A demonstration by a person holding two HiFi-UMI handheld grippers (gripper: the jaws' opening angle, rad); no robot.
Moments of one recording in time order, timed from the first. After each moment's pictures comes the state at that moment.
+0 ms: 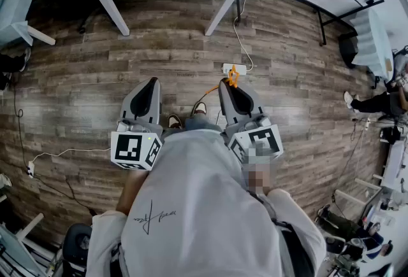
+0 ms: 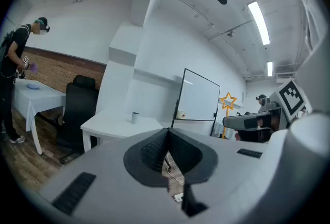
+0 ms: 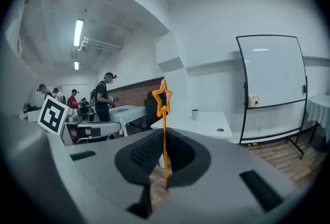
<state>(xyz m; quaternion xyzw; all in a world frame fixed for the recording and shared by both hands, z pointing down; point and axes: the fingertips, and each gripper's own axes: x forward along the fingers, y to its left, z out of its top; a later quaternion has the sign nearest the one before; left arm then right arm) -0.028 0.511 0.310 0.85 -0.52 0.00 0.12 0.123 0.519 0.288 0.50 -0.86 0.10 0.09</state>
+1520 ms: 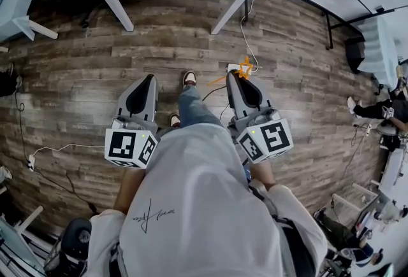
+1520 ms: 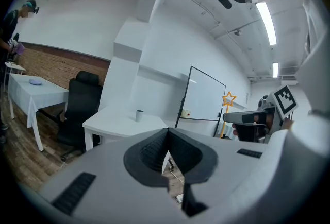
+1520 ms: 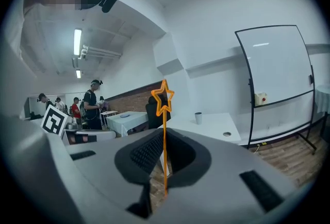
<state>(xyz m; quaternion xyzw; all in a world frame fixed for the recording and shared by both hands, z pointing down) -0.048 0.464 0.321 0.84 -0.53 0.01 0.15 0.125 0.455 0.286 0.48 -0.87 0.11 0.05</state>
